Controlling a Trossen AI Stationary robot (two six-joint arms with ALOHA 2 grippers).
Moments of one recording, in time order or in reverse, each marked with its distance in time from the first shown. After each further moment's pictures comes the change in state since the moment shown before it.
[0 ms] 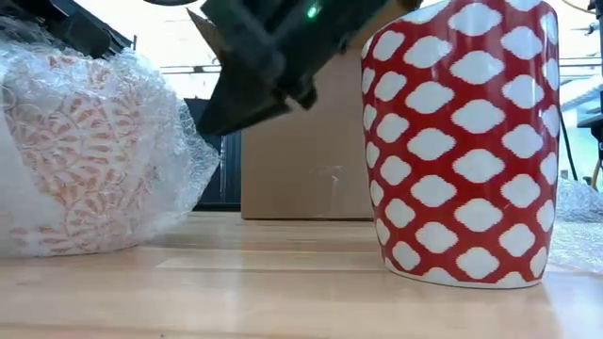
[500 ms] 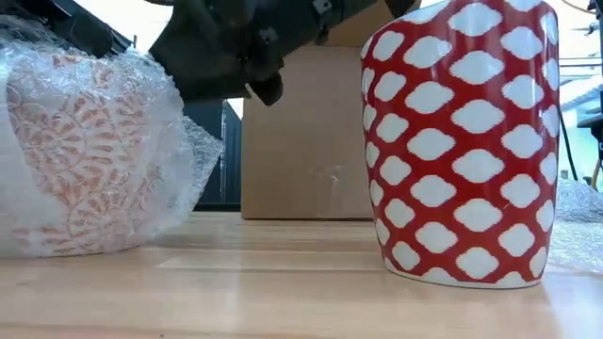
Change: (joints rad) left arm 0.003 0.001 -0.001 0.010 0.003 -0.001; right arm 0.043 0.048 0.003 0.236 -0.153 -0.037
